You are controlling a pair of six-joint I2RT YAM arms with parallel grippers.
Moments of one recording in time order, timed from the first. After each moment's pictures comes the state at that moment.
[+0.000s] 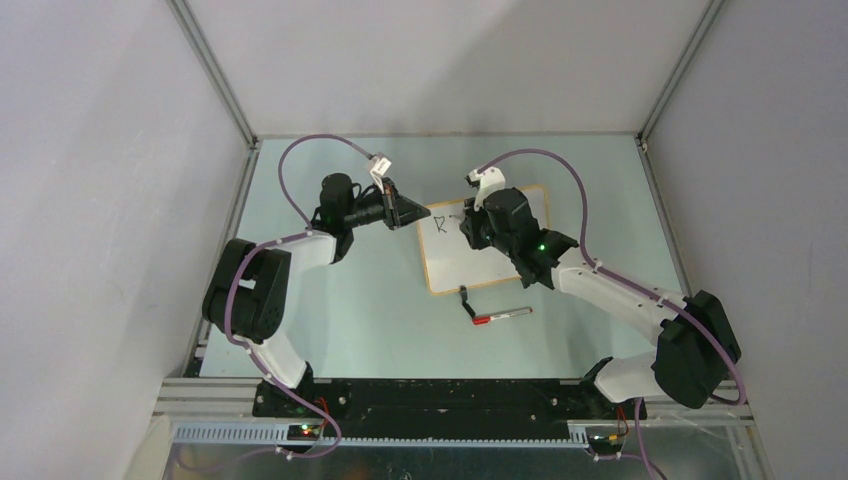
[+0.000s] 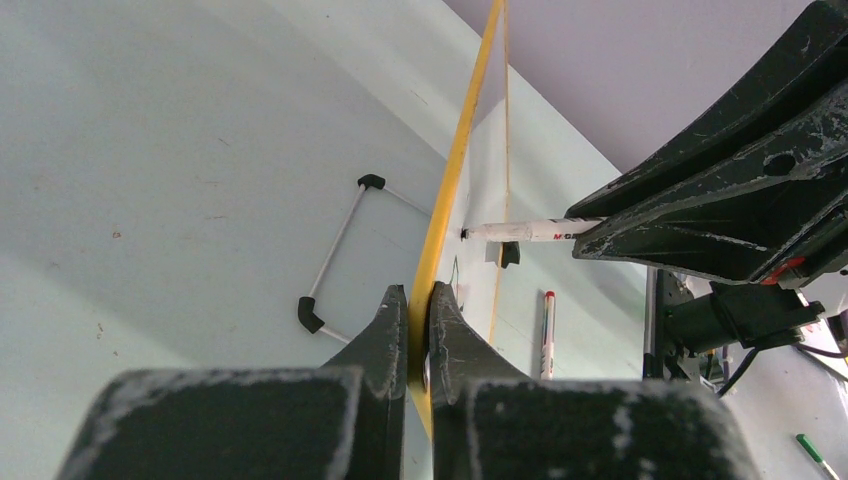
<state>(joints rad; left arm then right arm) -0.30 1.70 0.87 0.68 0.87 -0.44 0.72 1.37 1.01 -0.09 0.15 0.21</state>
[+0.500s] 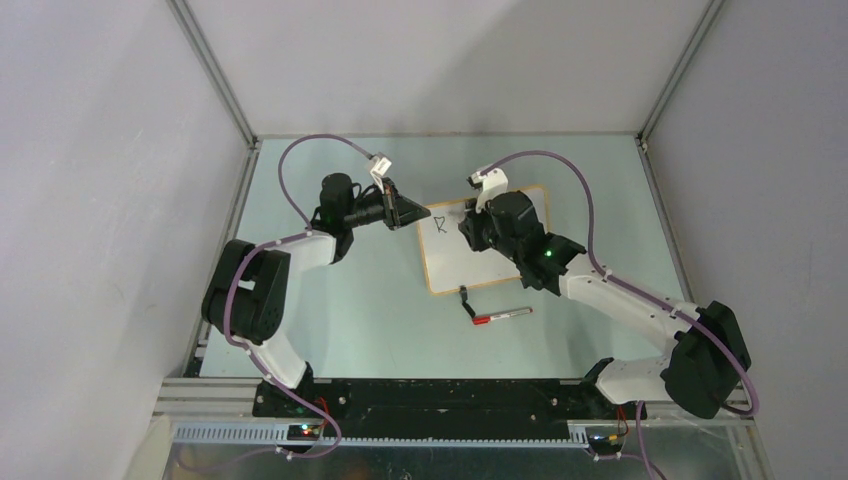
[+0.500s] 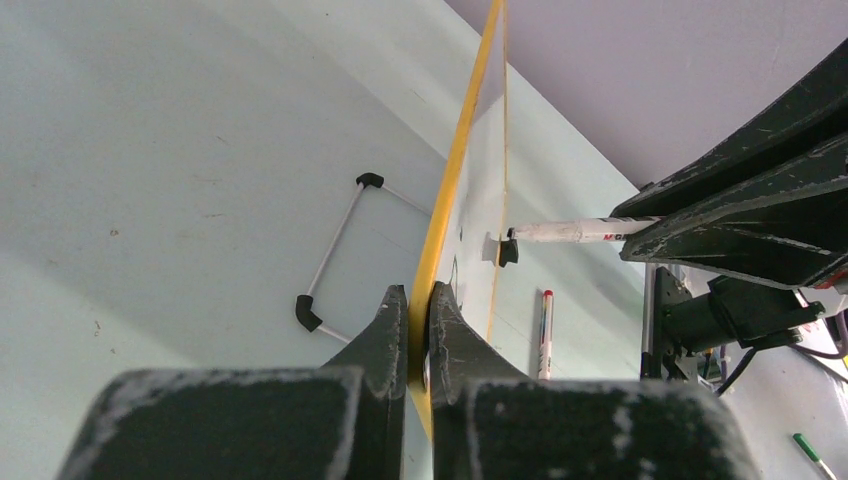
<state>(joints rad) -0.30 1.69 0.87 0.67 0.87 -0.44 0.75 1.31 1.00 -0.09 0.15 0.21</state>
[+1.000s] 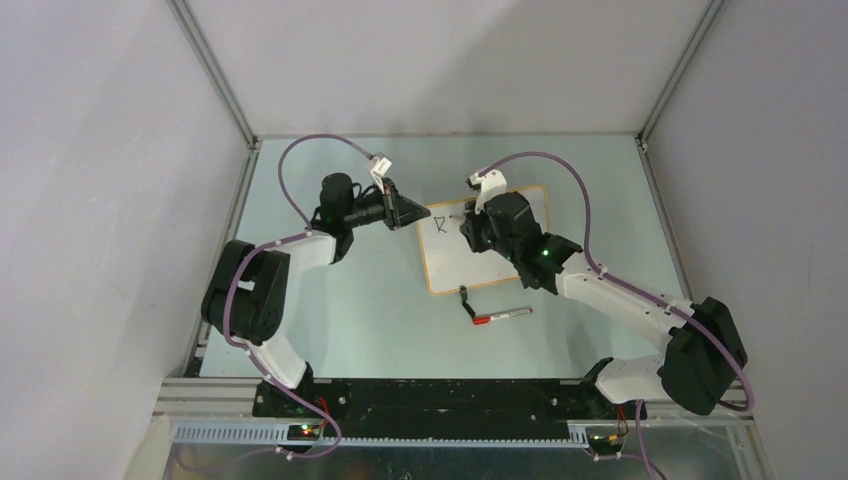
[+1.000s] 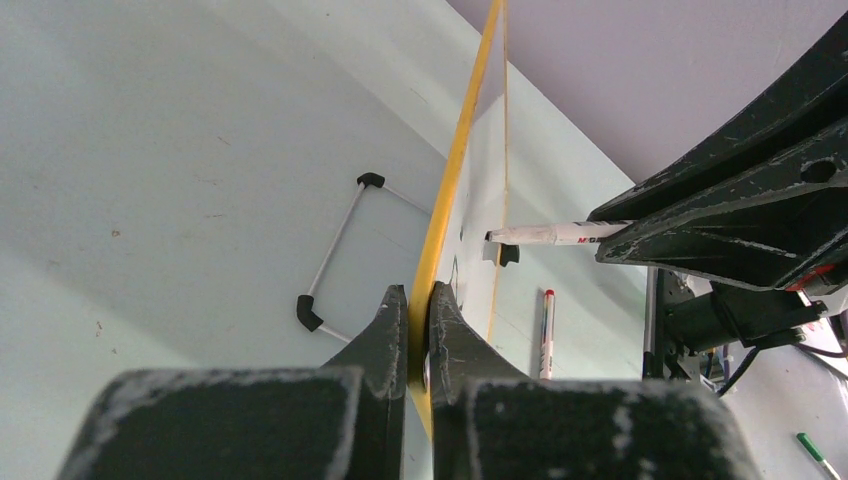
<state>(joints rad) -0.30 1.69 0.87 0.67 0.86 -0.44 0.75 1.33 0.99 -0.10 0.17 0.21</state>
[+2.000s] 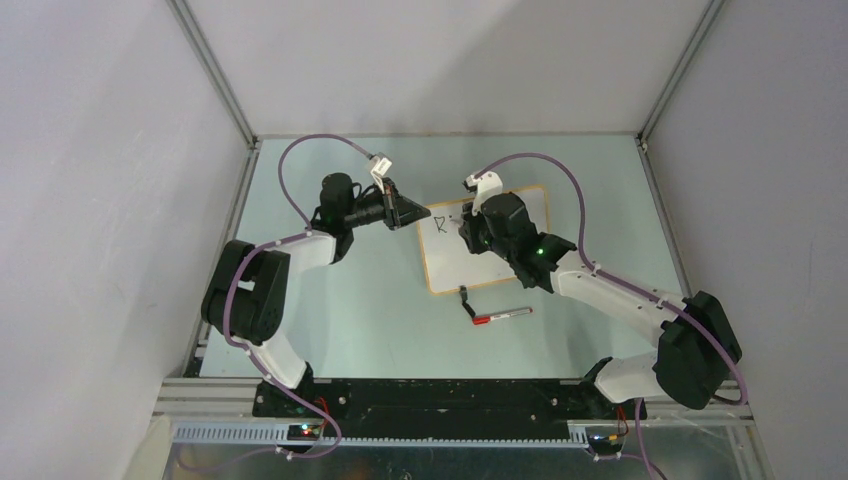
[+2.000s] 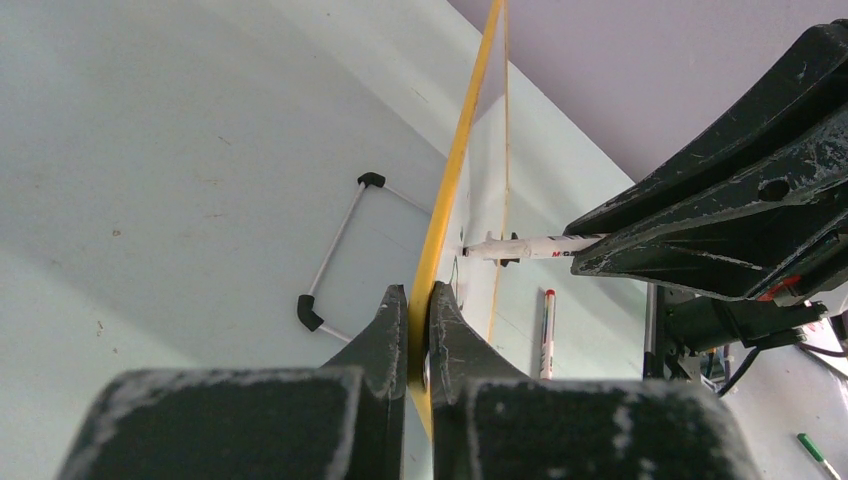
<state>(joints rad) -0.30 1.69 0.87 0.66 0.86 -0.43 0.75 1.37 0.99 -0.10 0.17 0.21</state>
